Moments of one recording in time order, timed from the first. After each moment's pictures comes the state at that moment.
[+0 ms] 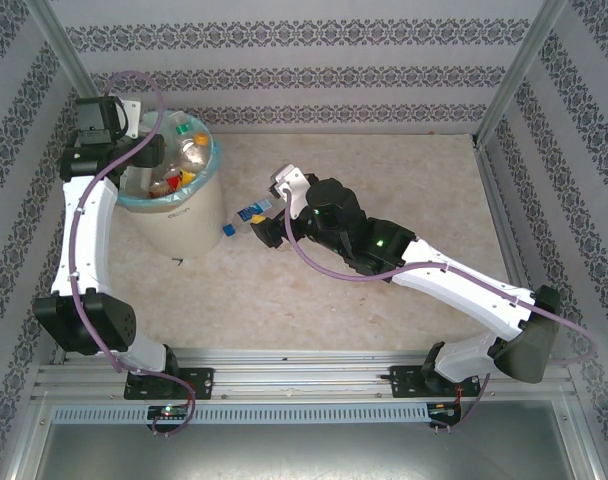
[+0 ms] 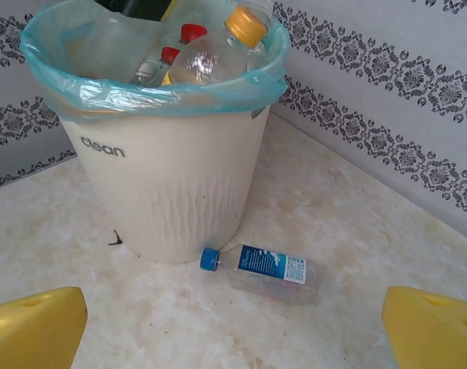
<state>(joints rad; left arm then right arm) 0.16 1.53 1.74 -0.86 0.01 0.16 0.97 1.38 1.35 -0.32 0.17 0.00</state>
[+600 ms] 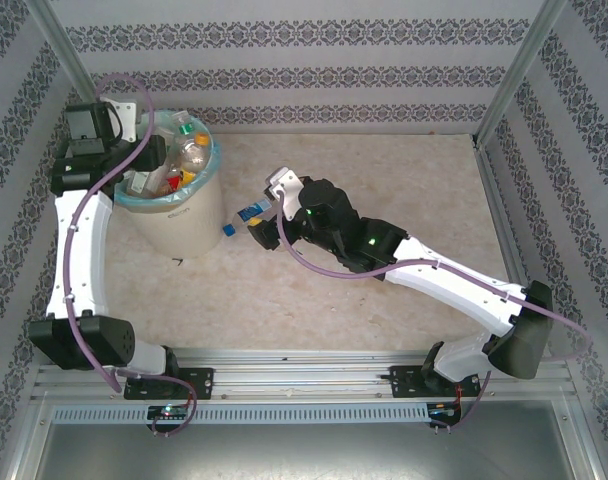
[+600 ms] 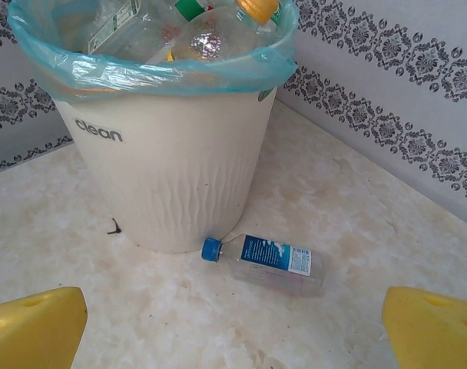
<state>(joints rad) 0.16 1.45 1.70 -0.87 0.14 0.07 0.97 1.42 1.35 -0.32 0.17 0.00</state>
